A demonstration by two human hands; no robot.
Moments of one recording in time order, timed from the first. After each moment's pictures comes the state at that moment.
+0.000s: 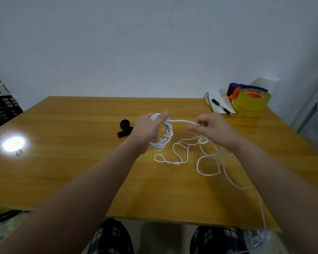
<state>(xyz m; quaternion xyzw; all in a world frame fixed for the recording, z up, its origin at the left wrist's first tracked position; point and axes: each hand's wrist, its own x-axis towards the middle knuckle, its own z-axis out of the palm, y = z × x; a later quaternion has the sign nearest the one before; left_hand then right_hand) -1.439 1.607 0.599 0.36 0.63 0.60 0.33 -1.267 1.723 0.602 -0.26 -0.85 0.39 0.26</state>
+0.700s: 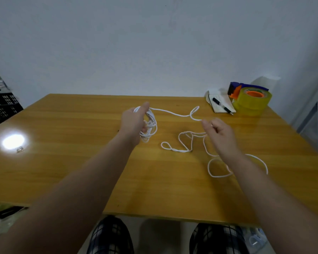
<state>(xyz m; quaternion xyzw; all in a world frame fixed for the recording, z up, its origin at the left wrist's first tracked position) -1.469 1.613 0.599 0.22 0.64 0.69 0.26 -1.256 1.714 0.563 -0.28 -0.76 0.39 0.43</state>
